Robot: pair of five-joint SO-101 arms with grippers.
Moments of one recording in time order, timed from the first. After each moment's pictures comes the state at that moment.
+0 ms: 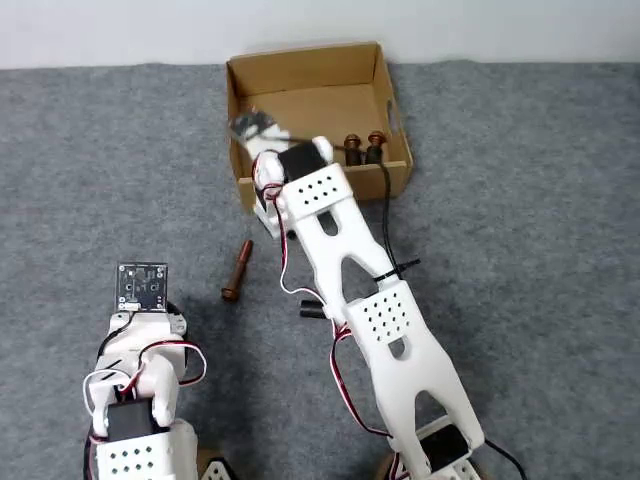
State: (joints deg) left arm -14.5 -94.4 97.1 52.0 -3.1; right arm -31.6 66.0 -83.1 100.5 6.4
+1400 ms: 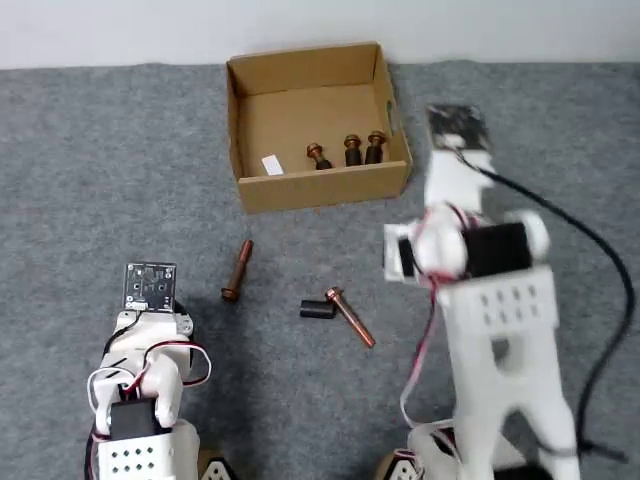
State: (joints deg) left arm -12.0 -94.4 97.1 52.0 -3.1; right arm -13.4 -32.3 9.8 96.2 -12.2
